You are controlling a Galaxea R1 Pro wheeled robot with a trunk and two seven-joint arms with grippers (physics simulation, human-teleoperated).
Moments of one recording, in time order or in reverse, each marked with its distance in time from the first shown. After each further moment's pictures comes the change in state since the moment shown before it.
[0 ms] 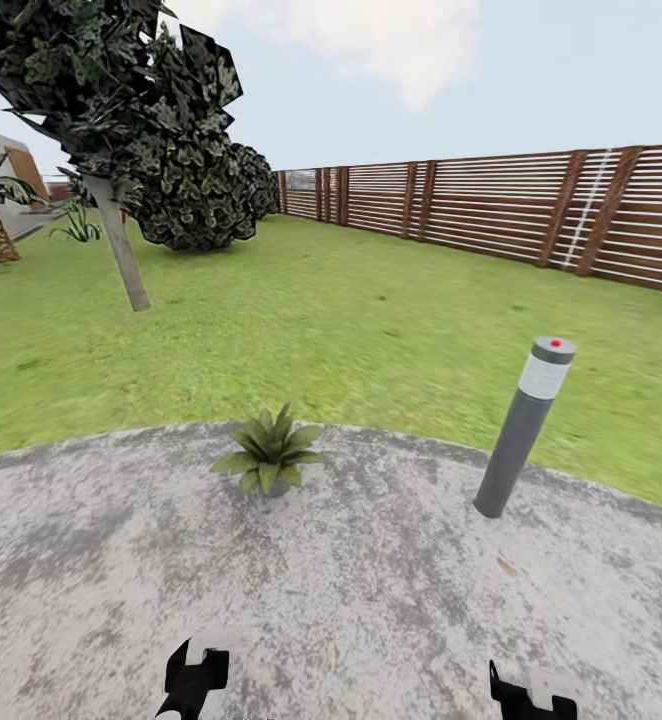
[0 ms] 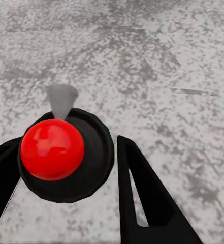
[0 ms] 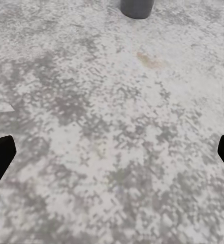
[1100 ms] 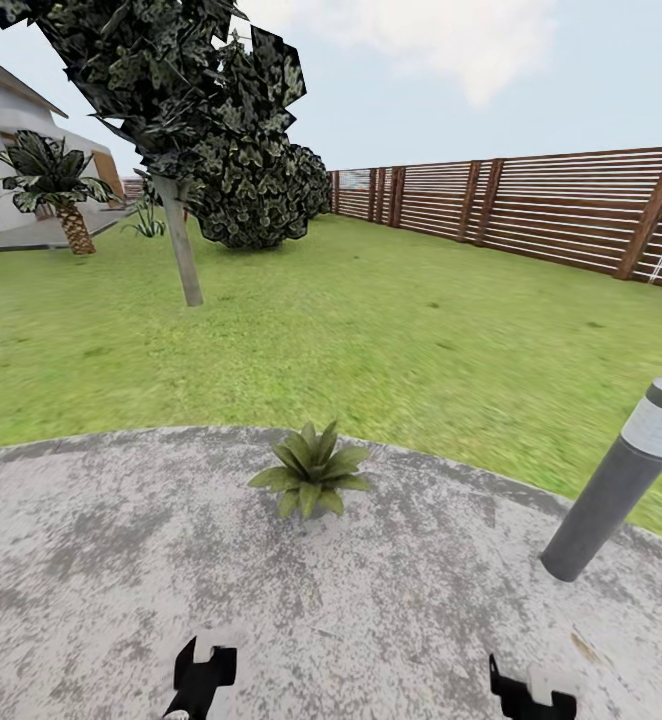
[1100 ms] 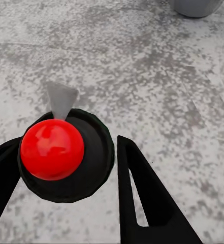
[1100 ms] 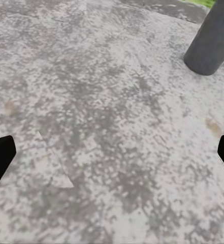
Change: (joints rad) left arm 0.003 -0.023 -0.006 -0.009 0.011 -0.018 0.004; right arm 0.001 0.007 -0.001 -0.021 0.002 -0.008 -0.006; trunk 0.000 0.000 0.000
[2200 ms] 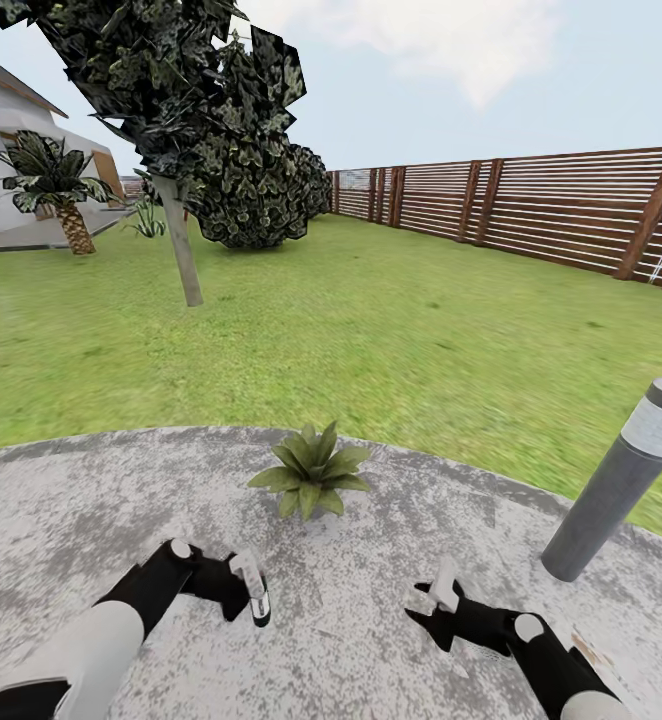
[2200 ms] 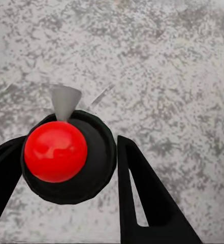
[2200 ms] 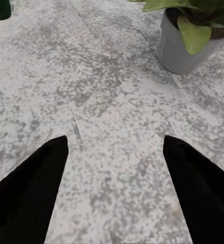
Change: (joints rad) left arm -0.341 0.113 -0.021 -0.117 -0.676 0.343 -1.109; right arm -0.114 0.010 0.444 -0.409 0.165 0.198 0.874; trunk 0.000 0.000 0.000
